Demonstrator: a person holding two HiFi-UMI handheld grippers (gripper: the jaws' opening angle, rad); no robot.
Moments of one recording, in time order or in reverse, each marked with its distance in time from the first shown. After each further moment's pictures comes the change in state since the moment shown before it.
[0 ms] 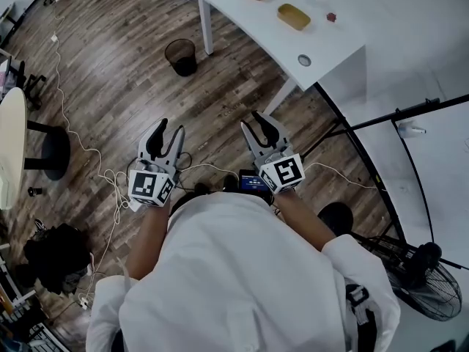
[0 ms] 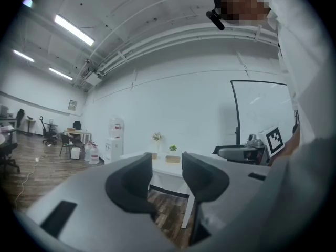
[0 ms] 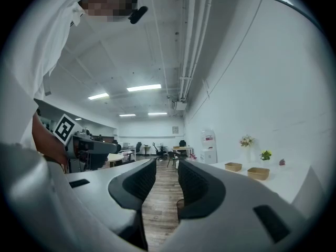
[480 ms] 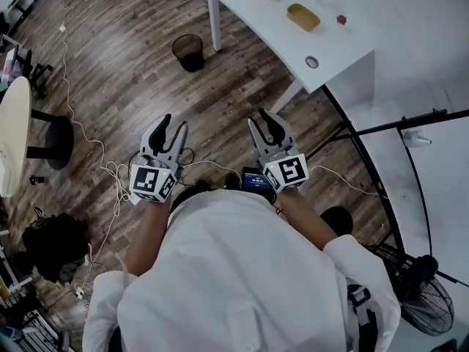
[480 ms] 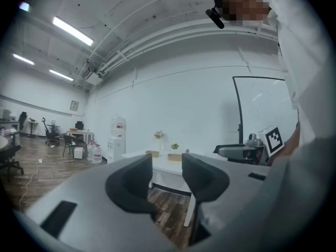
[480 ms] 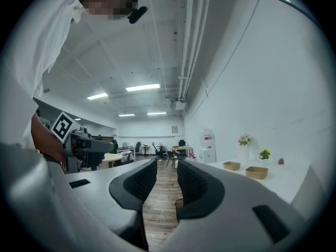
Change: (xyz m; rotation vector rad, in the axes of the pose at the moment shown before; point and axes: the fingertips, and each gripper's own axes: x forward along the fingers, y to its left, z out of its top) left arm 0.011 -0.003 -0.003 0.014 0.024 0.025; right arm 0.000 -0.021 -0.008 0.009 -0.001 -0.006
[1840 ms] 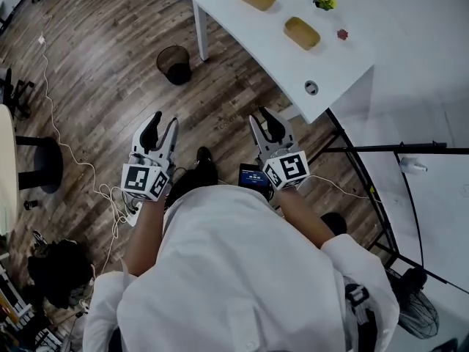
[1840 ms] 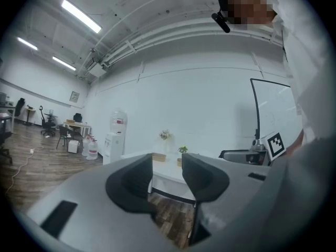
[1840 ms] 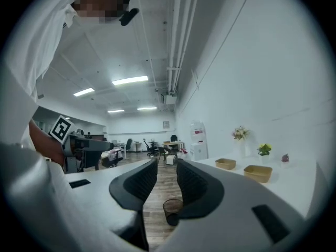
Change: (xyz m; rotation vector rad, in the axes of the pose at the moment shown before) left arm 0.152 0.120 -0.004 -0.090 -0.005 -0.019; right arm 0.139 -0.114 -0.024 0.036 0.062 -0.076
